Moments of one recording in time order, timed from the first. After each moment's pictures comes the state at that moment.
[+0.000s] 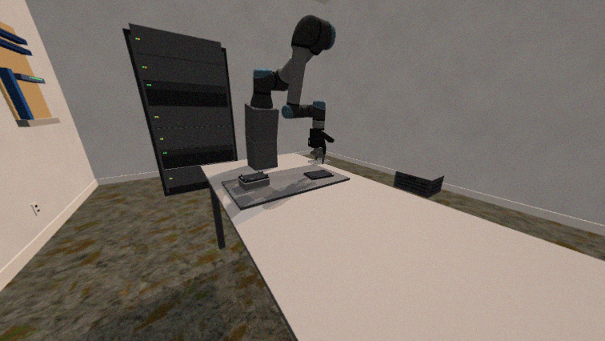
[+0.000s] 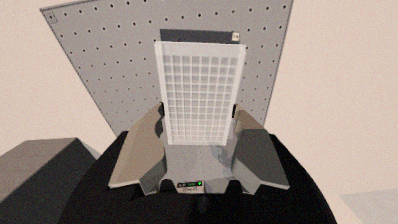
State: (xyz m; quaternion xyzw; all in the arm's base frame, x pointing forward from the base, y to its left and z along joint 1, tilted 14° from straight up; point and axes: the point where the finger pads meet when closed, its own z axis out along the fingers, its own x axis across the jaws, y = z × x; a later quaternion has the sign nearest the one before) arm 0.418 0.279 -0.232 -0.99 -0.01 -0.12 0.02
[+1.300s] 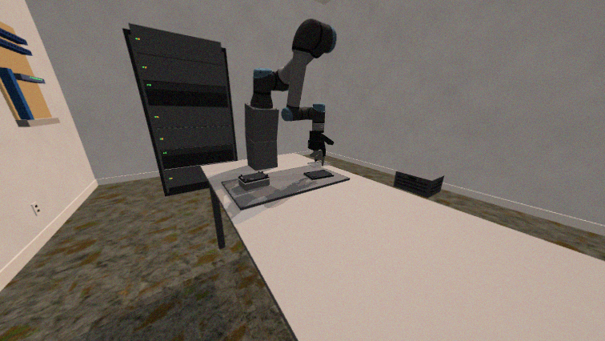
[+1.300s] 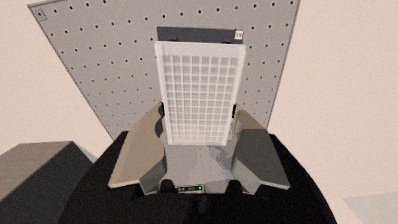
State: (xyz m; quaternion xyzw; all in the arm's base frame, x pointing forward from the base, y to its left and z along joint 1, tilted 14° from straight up) arm 0.422 0.278 -0.246 -0.99 -0.01 -0.12 0.02
